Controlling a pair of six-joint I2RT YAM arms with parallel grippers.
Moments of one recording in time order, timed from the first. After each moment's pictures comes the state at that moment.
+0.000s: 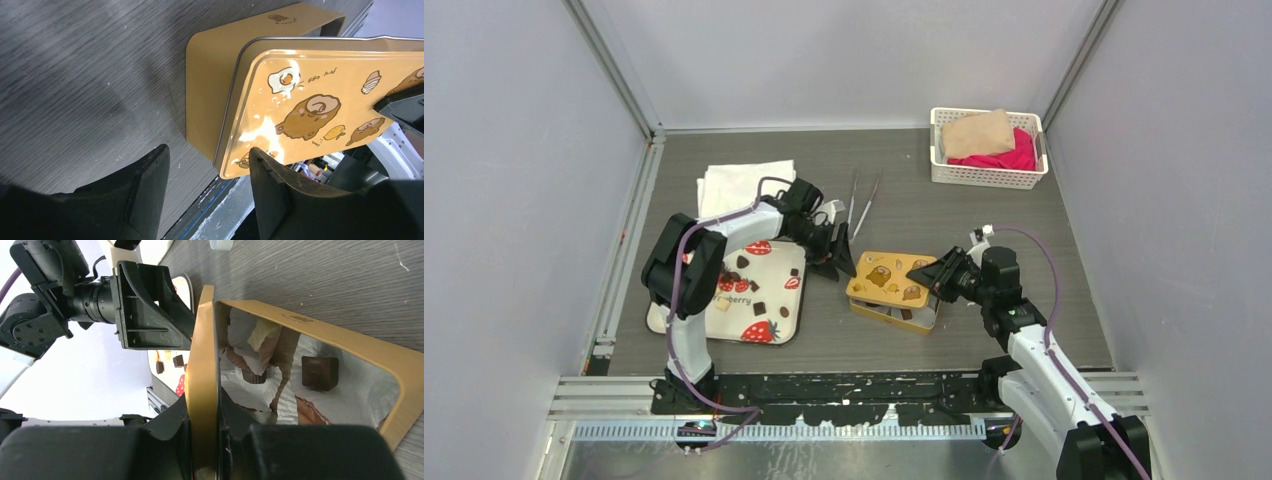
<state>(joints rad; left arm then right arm) -0.54 1.92 1.26 -0.50 0.74 -0.47 0.19 0.76 0.31 -0.01 -0.53 1.00</state>
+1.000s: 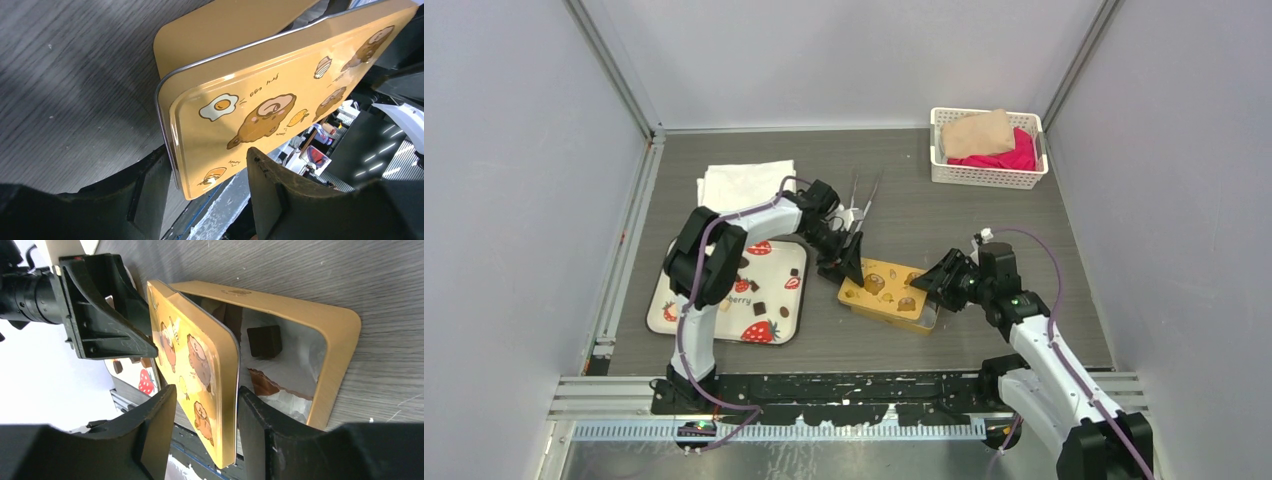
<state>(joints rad) -0.59 2.05 1.41 -0.66 0.82 -0.32 0.19 0.80 0.40 -0.32 -0.44 0.89</state>
